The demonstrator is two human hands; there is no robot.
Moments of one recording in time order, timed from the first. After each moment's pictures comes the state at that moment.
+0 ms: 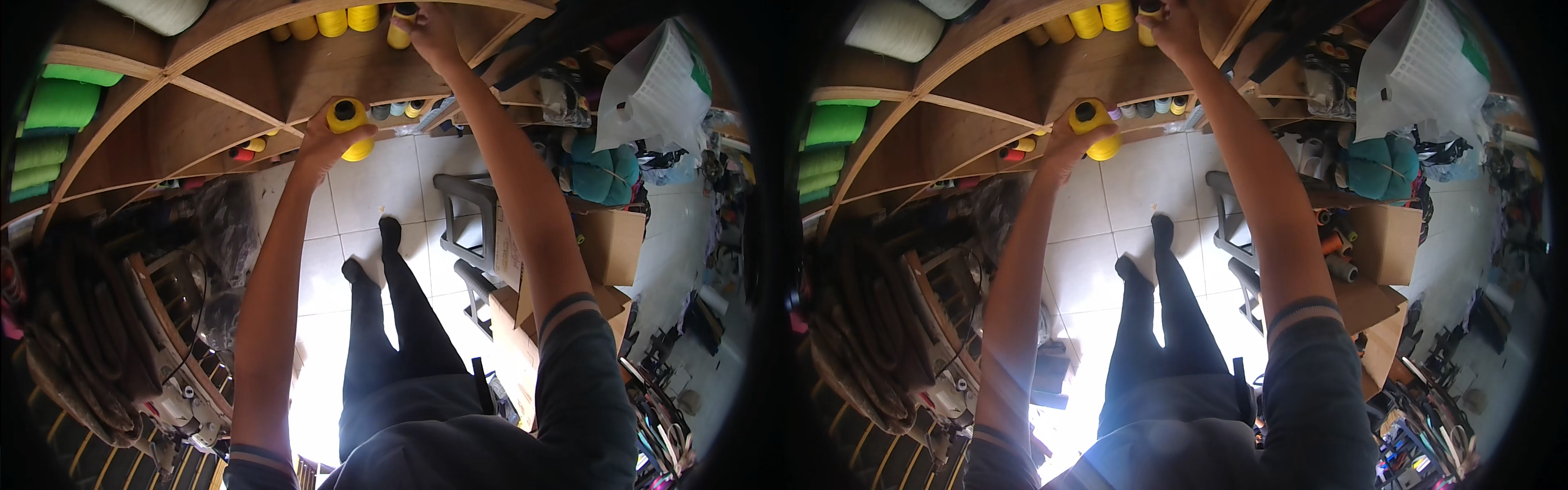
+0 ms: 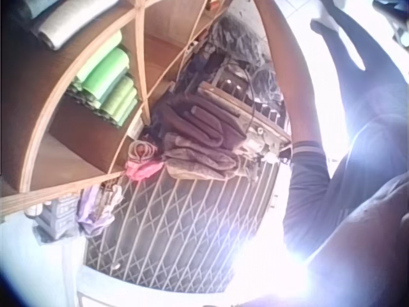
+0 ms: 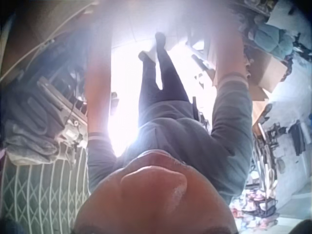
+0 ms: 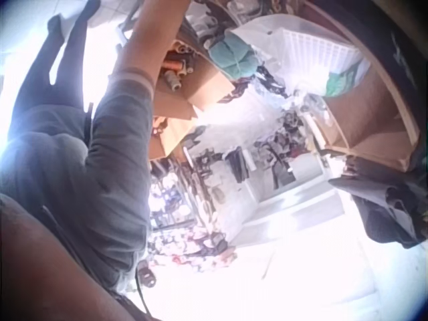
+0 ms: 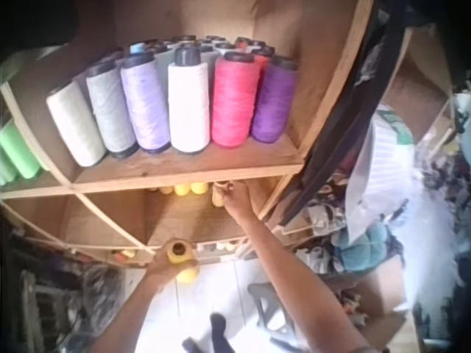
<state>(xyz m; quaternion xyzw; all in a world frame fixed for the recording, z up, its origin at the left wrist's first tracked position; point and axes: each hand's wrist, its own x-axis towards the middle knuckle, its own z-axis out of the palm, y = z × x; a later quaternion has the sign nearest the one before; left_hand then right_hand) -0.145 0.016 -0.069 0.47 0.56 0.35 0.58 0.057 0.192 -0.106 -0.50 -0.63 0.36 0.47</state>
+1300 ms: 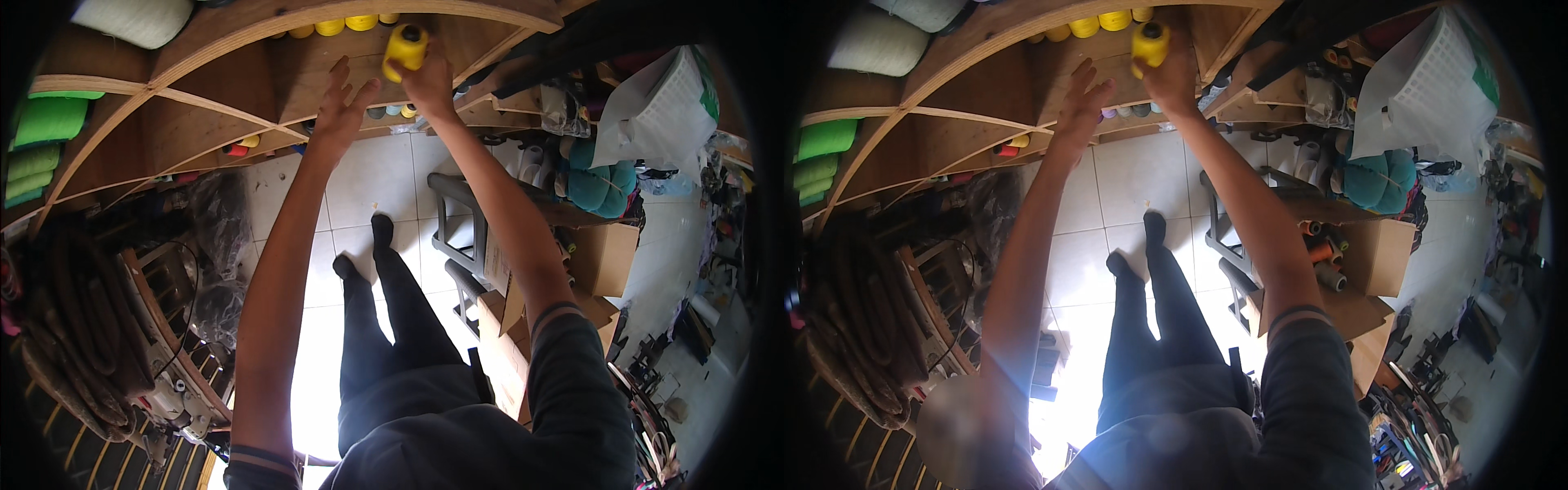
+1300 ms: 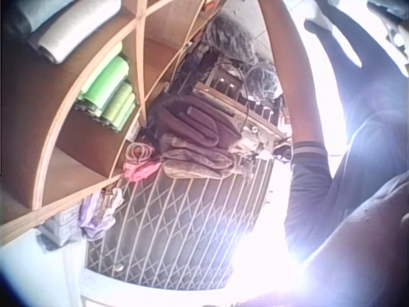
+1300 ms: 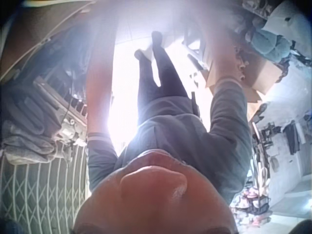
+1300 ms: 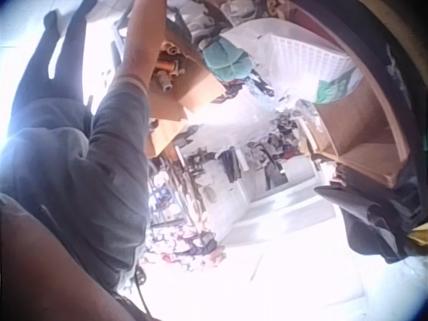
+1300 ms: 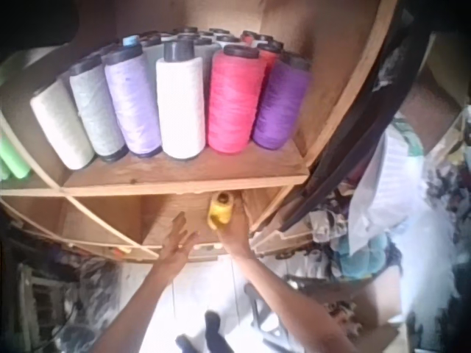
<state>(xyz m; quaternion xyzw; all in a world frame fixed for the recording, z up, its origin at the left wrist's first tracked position) -0.104 0.050 -0.064 0.46 0.59 0.40 0.53 0.049 0.121 -0.107 -0.56 -0.63 0.27 0.47</state>
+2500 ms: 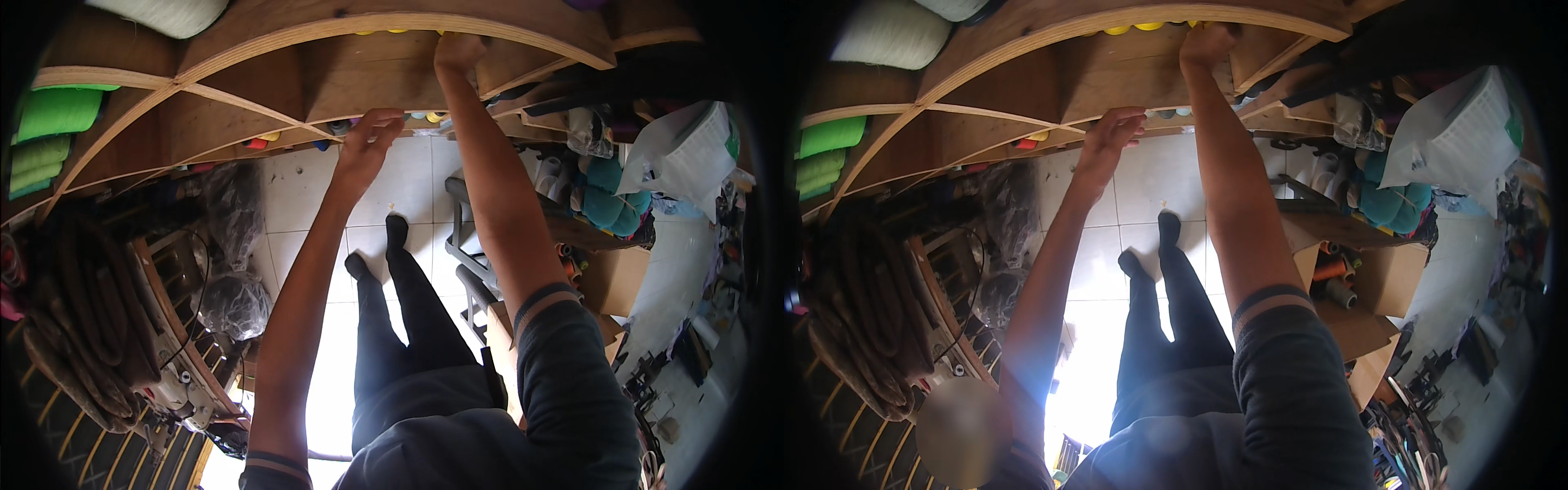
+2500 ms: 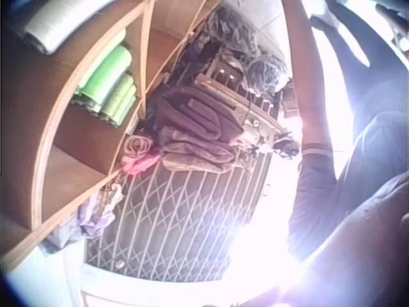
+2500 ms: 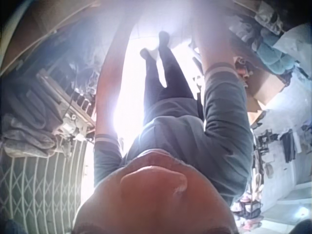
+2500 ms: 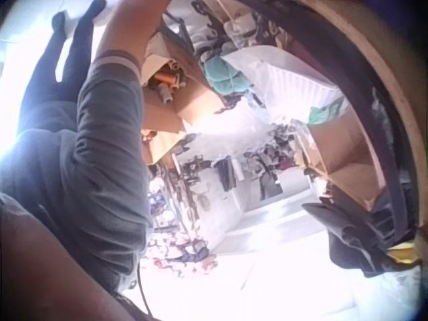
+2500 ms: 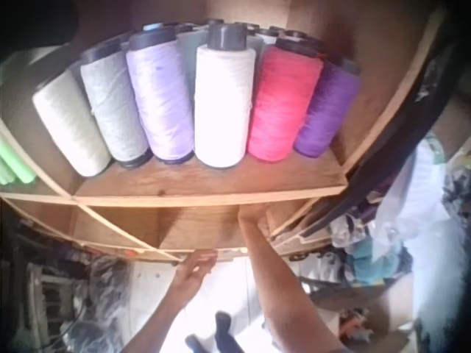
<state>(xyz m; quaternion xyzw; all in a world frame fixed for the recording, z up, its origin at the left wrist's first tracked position) -0.121 0.016 -0.077 0.45 0.56 0.39 0.58 0.032 0.217 -0.163 -0.73 -0.50 0.04 0.48</state>
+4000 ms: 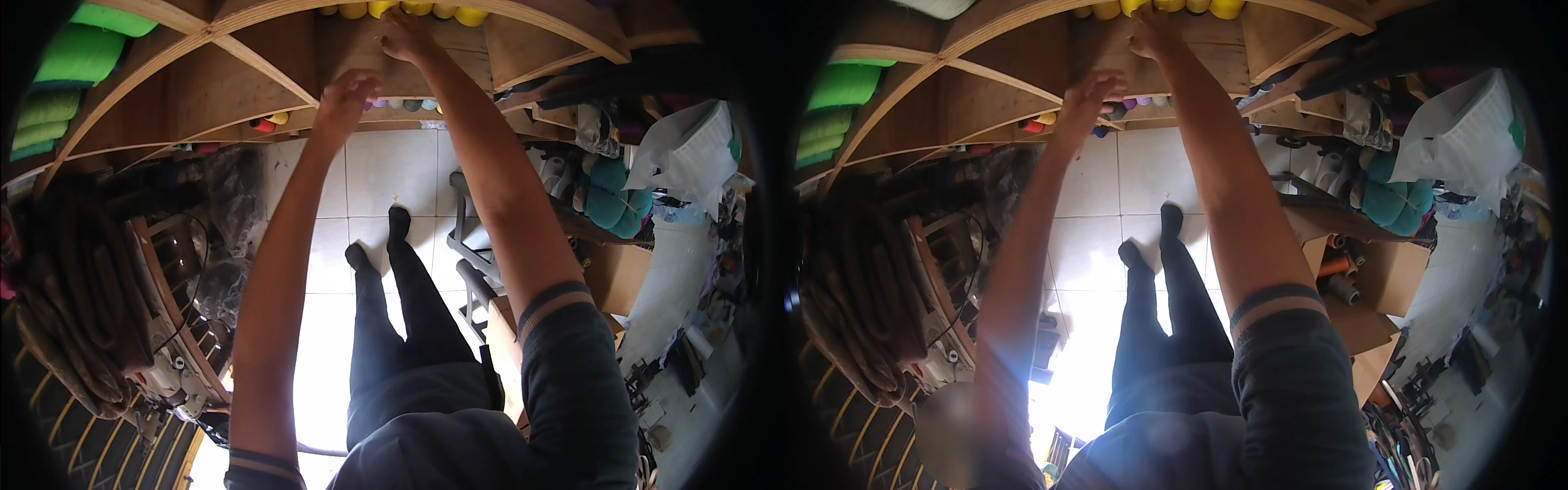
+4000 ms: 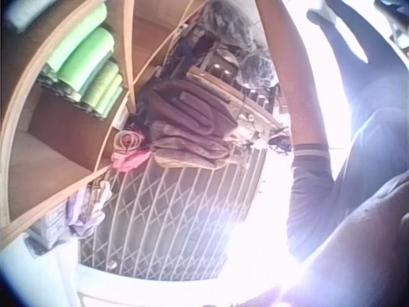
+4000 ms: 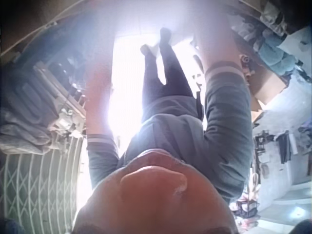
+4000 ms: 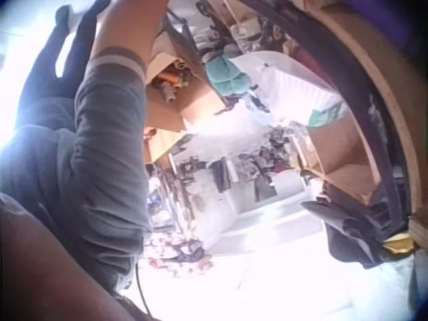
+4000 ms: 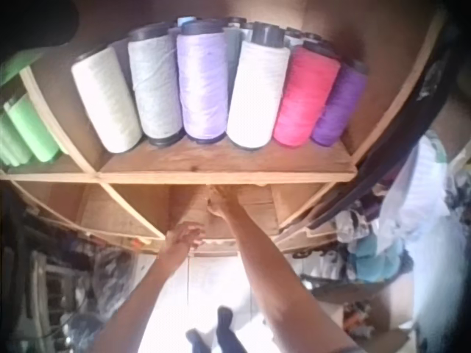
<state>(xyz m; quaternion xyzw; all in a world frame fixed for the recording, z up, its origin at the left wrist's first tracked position) -0.177 0.044 -0.086 0.49 0.59 0.36 0.53 -0.046 0.208 -0.147 -0.52 -0.84 0.11 0.07</state>
